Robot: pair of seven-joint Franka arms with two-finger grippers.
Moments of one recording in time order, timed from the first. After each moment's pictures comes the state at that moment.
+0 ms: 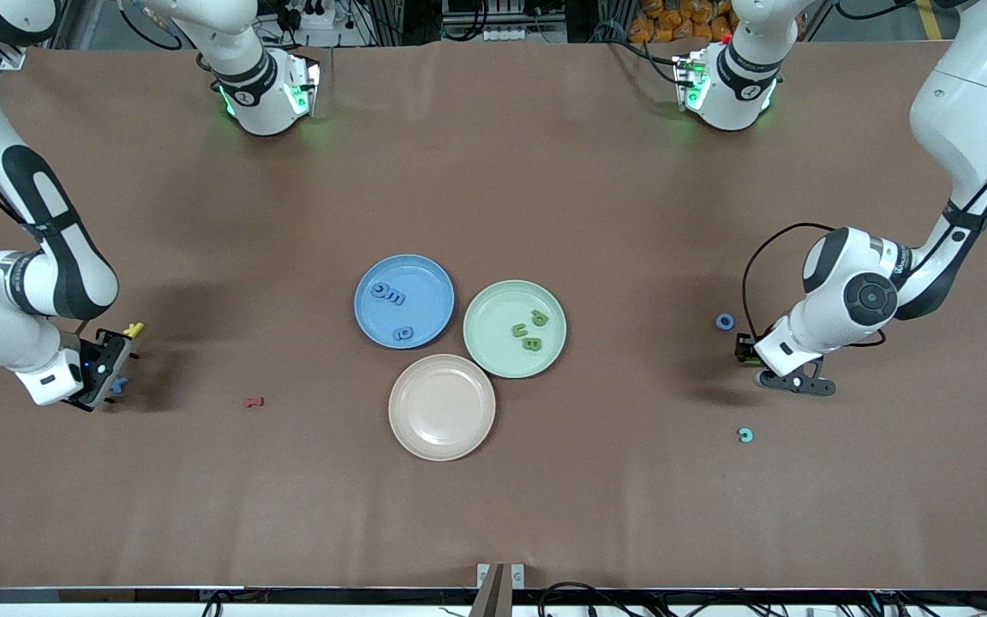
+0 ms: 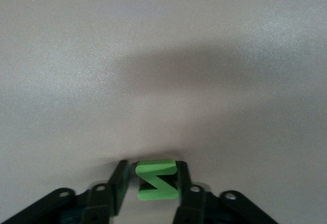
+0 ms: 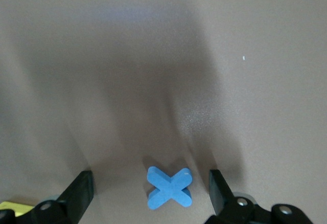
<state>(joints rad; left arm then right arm) 0.53 0.66 -0.61 -1.98 0.56 2.46 -0.25 -0.62 0.75 0.31 -1.75 -0.38 2.47 -1.36</state>
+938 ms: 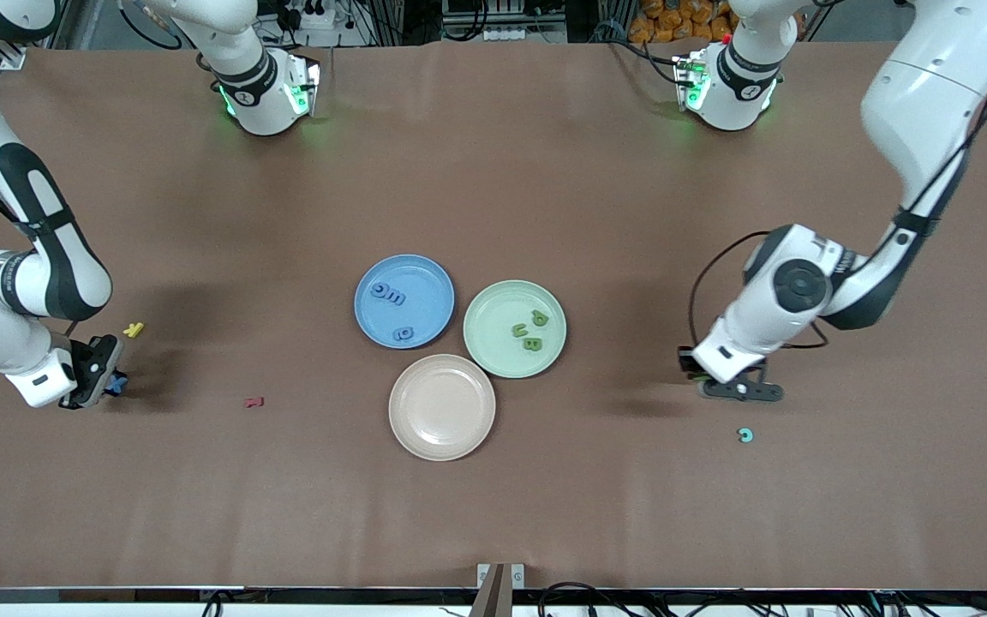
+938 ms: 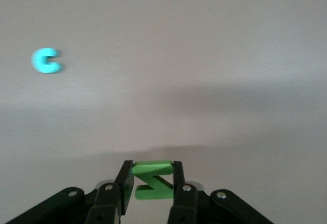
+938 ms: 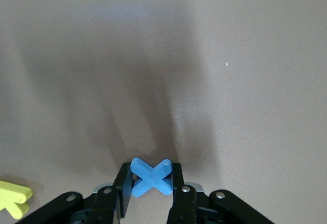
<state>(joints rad) 0.31 0.64 -0.63 -1.88 0.56 2.47 -0.55 -0.62 0.74 0.32 -1.73 -0.38 2.47 -1.46</state>
